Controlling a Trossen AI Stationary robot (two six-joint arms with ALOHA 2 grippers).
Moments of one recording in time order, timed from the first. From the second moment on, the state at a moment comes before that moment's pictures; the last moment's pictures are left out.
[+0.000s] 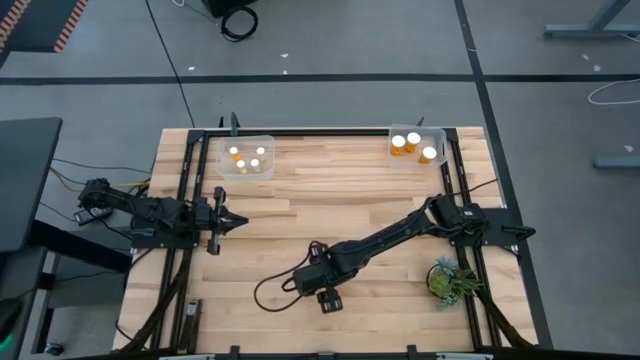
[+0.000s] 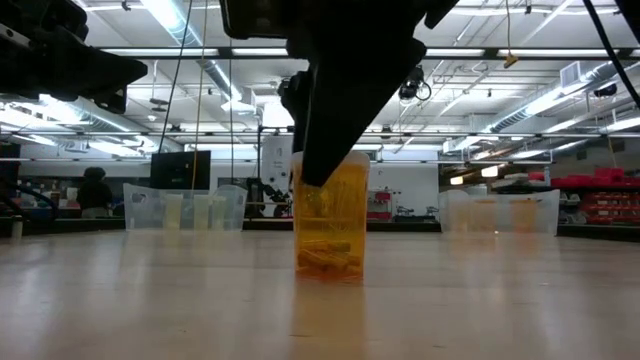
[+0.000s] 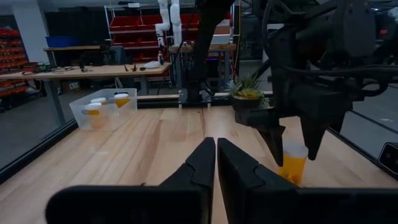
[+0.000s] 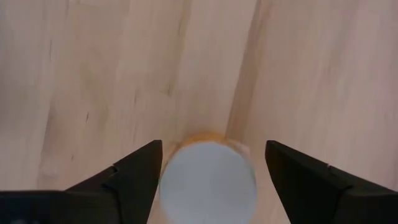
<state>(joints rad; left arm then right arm) -0.33 0.05 0.01 0.08 -0.35 0.04 0.37 2.26 1.90 -0.89 0.02 0.17</state>
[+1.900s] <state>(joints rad) -0.33 0.05 0.01 0.08 -0.35 0.04 0.22 2.17 2.06 -1.53 0.20 0.24</state>
